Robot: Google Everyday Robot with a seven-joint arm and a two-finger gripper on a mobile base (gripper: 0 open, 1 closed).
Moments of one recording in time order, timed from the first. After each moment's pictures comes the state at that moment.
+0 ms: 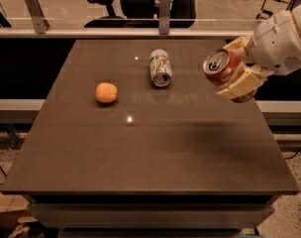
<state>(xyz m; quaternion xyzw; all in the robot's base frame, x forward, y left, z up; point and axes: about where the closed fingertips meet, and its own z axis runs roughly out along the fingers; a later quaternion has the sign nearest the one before) 0.488 -0.152 0.955 -0.66 0.66 0.13 0.34</state>
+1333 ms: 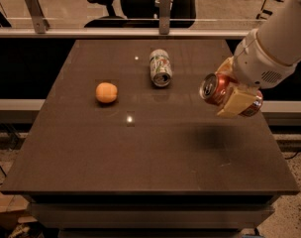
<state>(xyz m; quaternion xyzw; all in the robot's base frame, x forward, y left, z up) 0.476 -0.157 0.913 -0.68 0.70 0.03 0.21</state>
